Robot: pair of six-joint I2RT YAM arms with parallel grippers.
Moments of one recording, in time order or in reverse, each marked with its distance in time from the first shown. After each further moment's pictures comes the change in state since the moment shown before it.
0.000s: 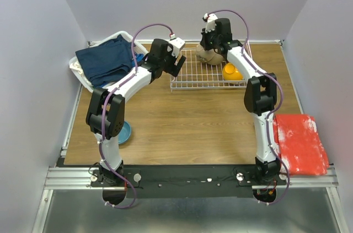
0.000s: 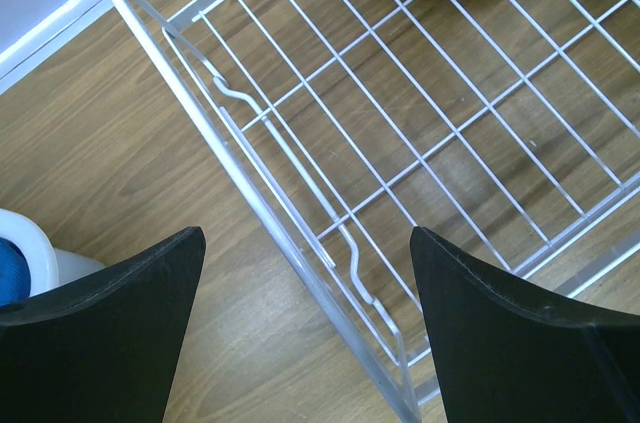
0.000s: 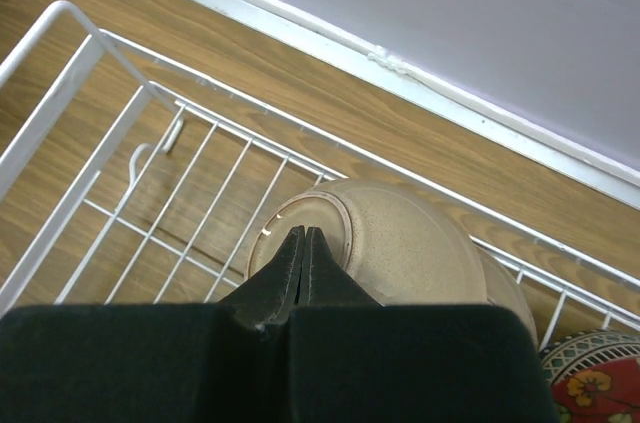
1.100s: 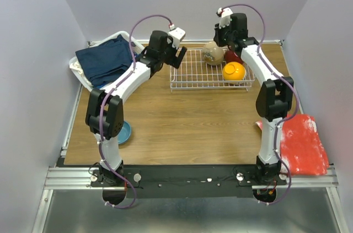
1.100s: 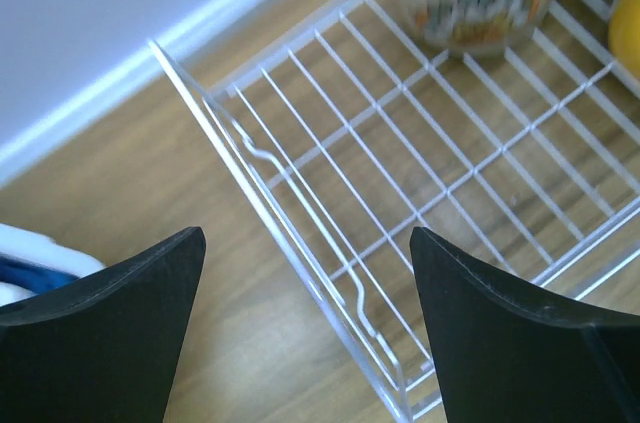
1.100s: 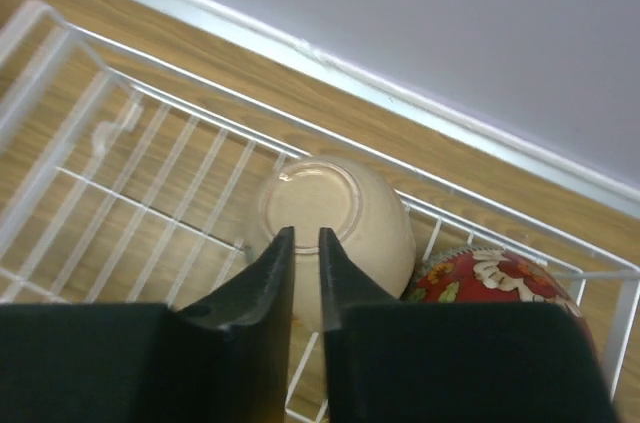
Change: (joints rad) left arm 0.000 0.000 0.084 -0.031 0.002 -0.028; right arm -0.064 -0.195 -0.161 -0.029 0.033 -0.060
